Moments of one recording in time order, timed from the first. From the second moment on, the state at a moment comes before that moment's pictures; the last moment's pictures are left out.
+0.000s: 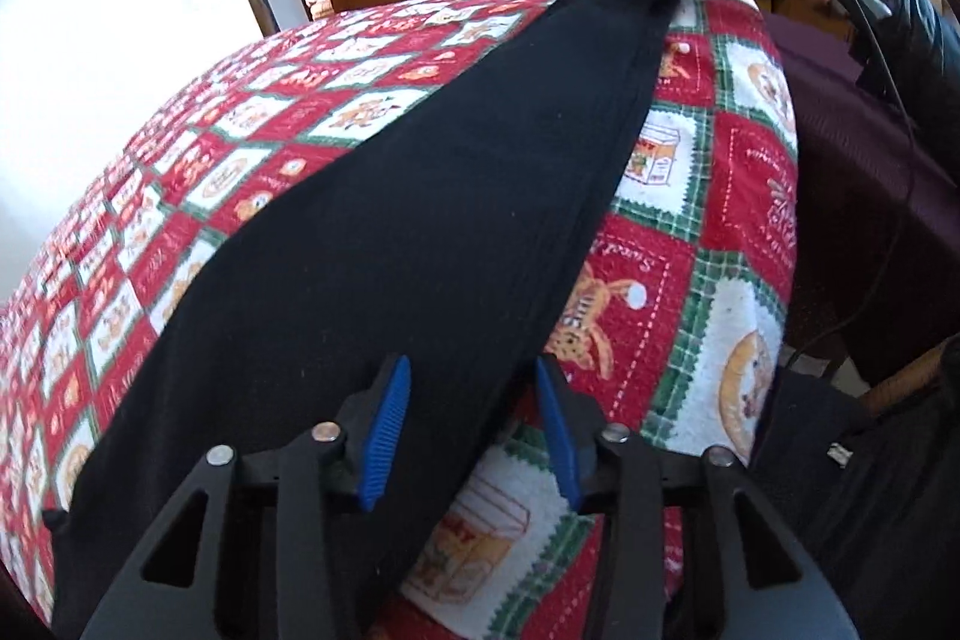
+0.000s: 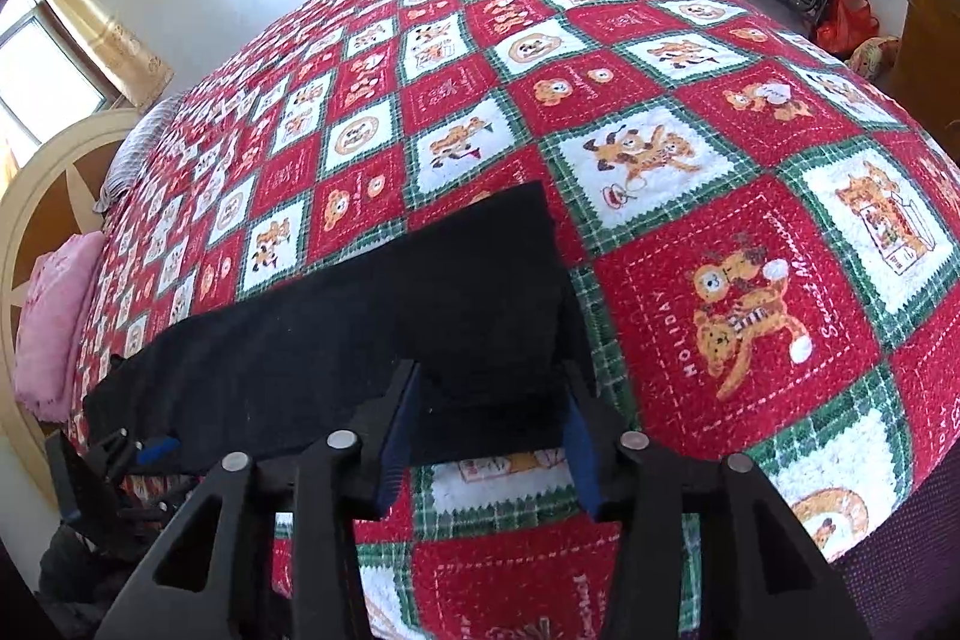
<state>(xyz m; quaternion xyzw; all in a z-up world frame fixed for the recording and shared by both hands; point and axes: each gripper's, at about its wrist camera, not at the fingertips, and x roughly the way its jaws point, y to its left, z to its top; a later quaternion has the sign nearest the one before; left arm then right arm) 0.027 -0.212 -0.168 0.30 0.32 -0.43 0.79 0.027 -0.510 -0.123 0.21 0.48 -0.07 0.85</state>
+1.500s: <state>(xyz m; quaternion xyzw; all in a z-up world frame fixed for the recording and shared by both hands) 0.047 -0.182 -0.175 0.13 0.35 -0.49 0.79 0.062 -0.532 -0.126 0.20 0.43 -0.08 0.87</state>
